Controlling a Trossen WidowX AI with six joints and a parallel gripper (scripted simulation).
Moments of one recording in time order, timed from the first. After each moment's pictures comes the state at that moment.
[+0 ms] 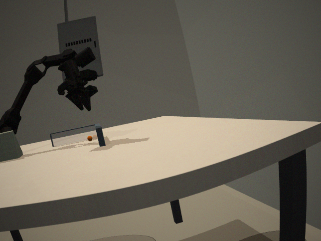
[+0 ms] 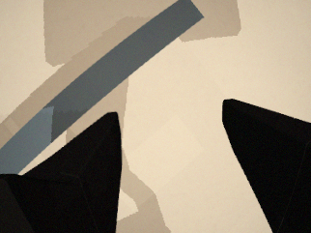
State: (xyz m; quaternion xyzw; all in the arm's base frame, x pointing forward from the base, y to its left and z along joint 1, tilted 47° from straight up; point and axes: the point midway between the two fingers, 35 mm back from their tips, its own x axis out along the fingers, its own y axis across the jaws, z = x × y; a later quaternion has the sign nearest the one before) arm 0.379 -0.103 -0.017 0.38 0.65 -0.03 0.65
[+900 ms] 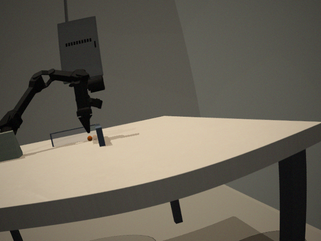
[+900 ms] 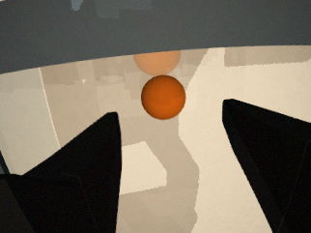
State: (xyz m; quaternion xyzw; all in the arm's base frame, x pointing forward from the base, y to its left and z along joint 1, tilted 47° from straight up) arm 0.371 0.067 0.036 0.27 0.67 0.29 0.63
